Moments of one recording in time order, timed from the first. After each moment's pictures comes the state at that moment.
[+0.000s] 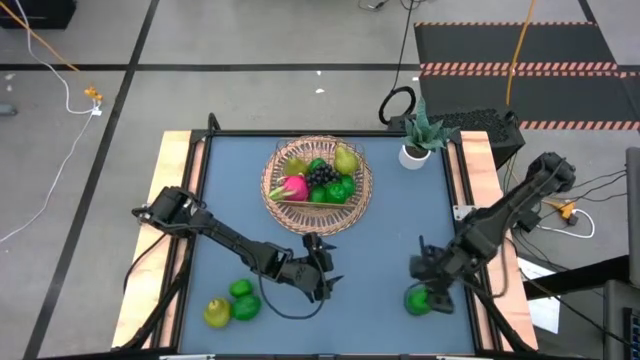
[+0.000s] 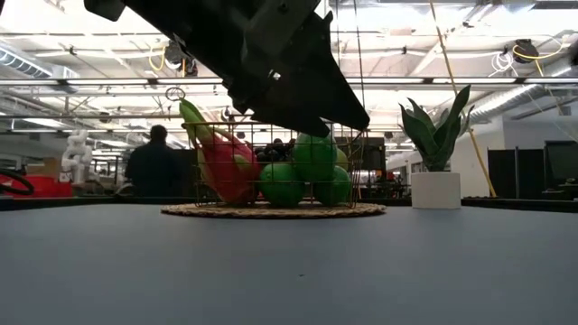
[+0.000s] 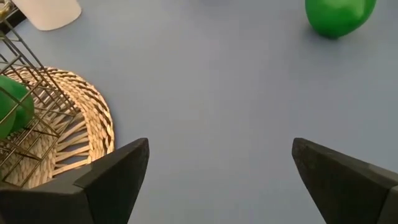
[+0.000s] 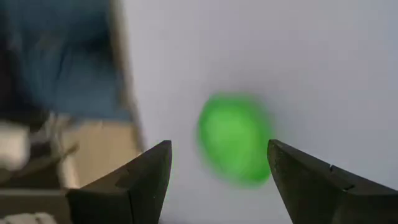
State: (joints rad) left arm -0.41 1.94 1.17 0.11 -0.55 -0.29; right arm 0.71 1.16 0.86 -0.81 -0.19 0.94
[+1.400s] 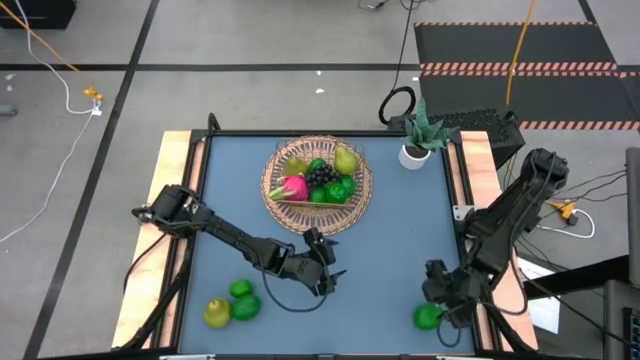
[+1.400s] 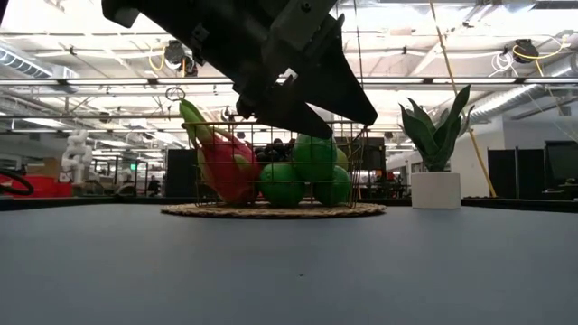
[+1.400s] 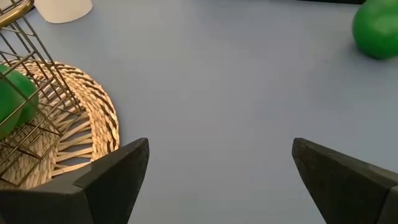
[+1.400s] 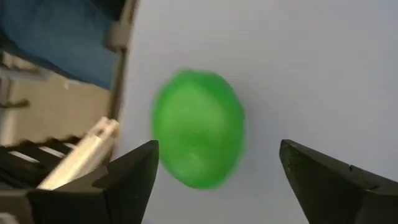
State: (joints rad) left arm -0.38 1.94 1.17 0.14 -0.54 -0.35; right arm 0.96 1.16 0.68 -0.57 -0.02 0.81
